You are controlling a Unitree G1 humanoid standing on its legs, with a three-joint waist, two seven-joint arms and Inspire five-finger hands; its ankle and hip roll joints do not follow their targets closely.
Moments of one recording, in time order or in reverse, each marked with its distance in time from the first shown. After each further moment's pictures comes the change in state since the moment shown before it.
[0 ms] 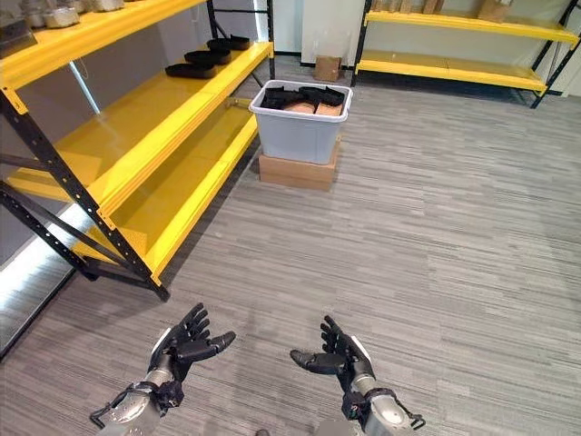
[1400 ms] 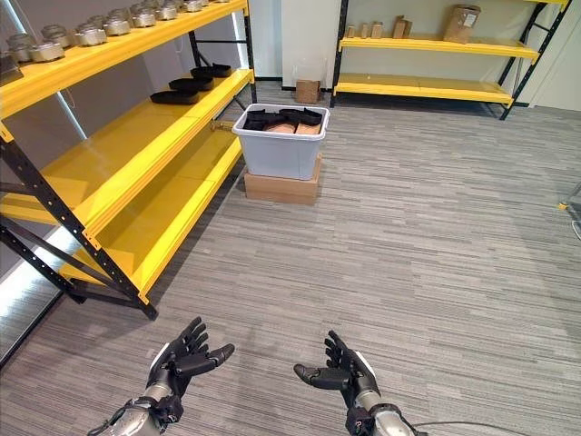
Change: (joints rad) left arm 0.068 -0.025 0.012 -0.023 0.000 0.000 0.013; right arm 0.056 -0.014 -0.029 0.001 0.000 0.001 -0.005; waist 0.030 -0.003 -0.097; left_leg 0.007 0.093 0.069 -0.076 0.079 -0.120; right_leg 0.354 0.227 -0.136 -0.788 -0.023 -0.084
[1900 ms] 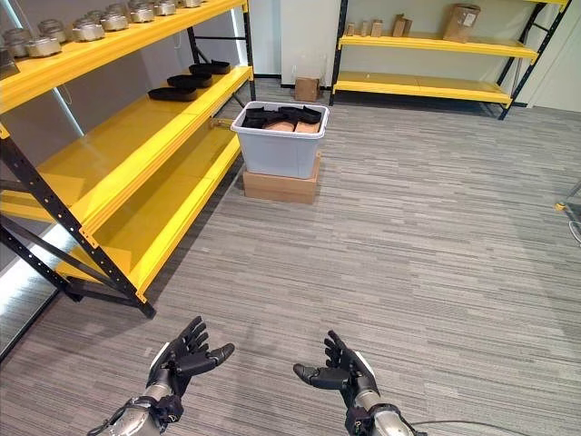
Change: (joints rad) left arm 0.000 0.000 0.000 -0.005 0.000 0.000 0.000; right arm 0.000 0.012 -0.001 0.000 0.000 0.000 -0.001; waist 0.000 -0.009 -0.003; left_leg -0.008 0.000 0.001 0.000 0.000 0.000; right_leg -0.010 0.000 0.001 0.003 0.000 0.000
